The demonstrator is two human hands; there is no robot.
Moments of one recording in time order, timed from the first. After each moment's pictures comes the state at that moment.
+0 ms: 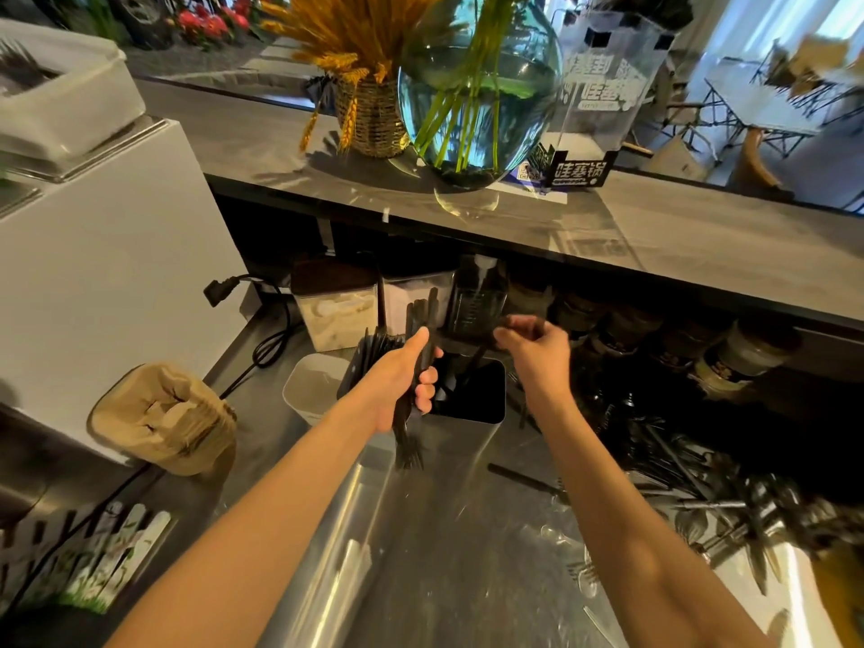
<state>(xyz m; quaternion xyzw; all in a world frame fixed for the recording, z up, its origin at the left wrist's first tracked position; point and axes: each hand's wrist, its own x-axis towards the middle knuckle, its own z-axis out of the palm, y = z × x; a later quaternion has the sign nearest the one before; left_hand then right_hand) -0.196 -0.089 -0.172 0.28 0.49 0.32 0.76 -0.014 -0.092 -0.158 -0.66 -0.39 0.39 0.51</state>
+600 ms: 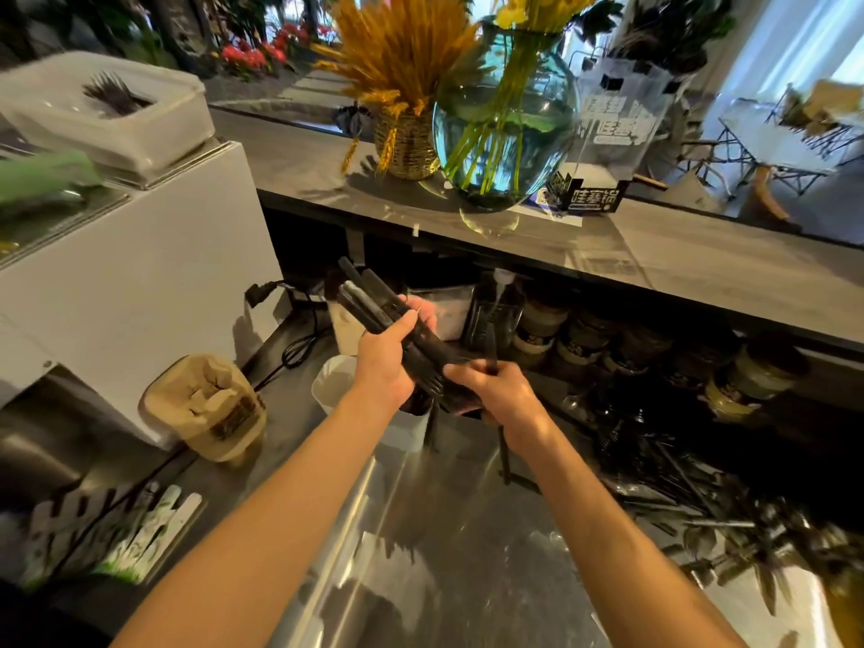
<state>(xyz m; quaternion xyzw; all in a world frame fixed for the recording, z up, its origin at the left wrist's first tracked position) -0.210 -0.095 -0.140 0.13 0.30 0.66 0.68 -0.071 -0.149 -0.119 -0.62 -0.42 0.56 0.35</state>
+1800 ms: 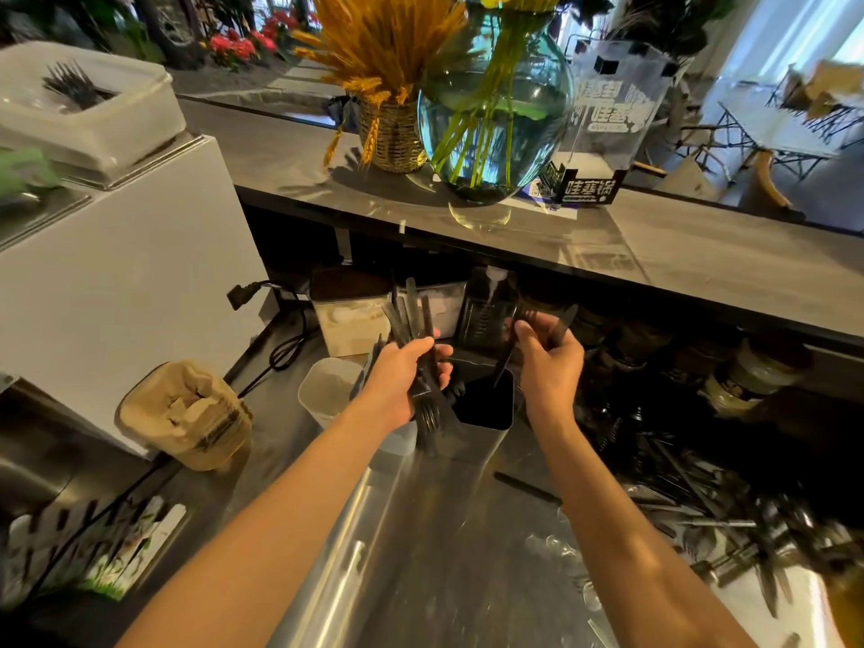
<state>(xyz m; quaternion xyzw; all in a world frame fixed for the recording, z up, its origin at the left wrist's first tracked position) -0.193 -0.097 -0.153 0.20 0.46 0.48 0.72 -0.026 -0.104 -0.151 -0.61 -0.37 0.33 0.62</state>
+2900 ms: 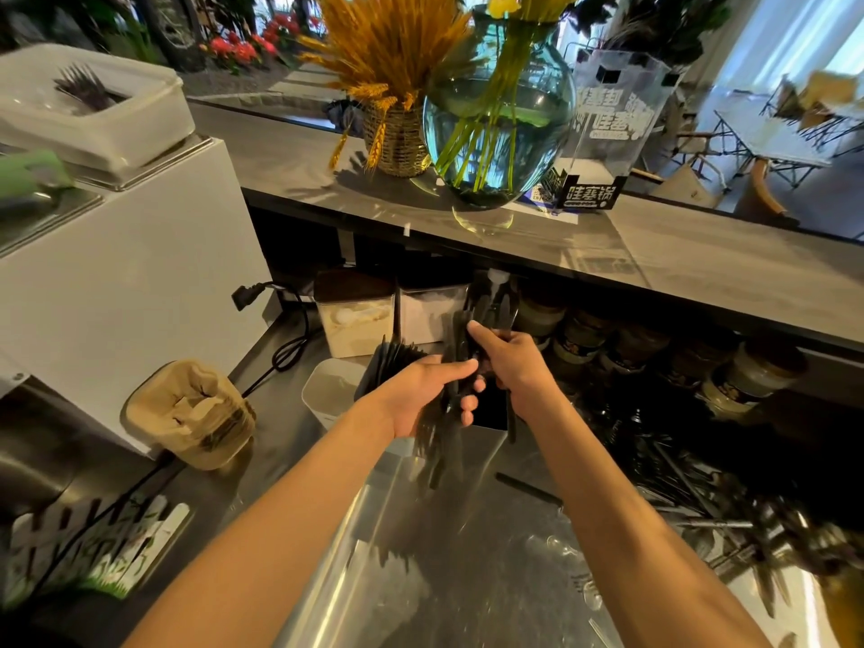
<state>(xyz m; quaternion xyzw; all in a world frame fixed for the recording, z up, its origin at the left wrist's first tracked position) -0.195 -0.115 -0.139 0.32 0.35 0.28 0.84 -0.050 -0.098 -0.126 -0.66 -0.40 0.51 0.38</state>
